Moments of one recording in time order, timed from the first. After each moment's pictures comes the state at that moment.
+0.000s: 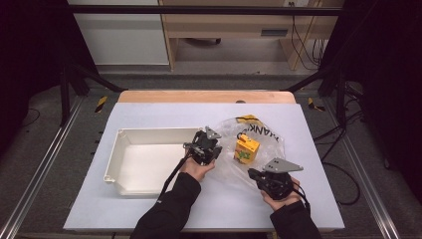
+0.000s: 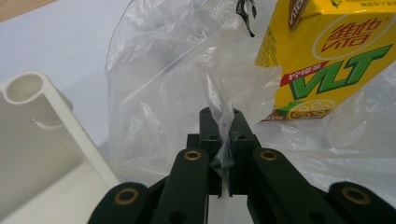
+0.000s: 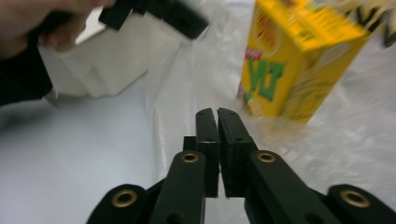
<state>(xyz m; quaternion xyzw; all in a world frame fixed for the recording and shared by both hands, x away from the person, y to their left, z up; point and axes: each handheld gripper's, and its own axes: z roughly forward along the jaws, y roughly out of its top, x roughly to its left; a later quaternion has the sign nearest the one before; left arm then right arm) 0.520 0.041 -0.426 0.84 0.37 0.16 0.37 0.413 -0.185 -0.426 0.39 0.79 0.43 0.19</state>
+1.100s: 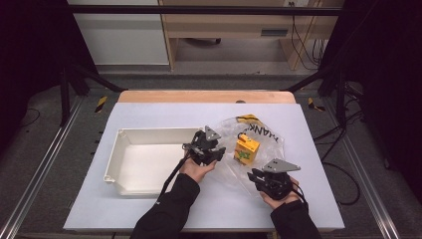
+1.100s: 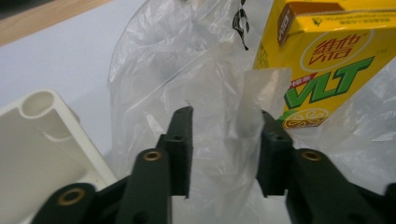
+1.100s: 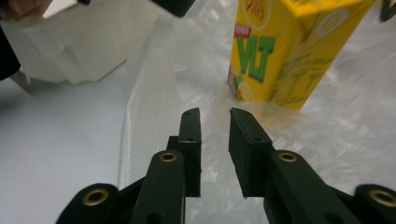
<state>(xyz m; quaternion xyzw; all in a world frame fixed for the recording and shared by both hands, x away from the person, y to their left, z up) 0.515 0.043 -0.421 0.83 0.36 0.17 0.39 0.420 -0.190 -0.440 0.40 0.79 0.41 0.19</state>
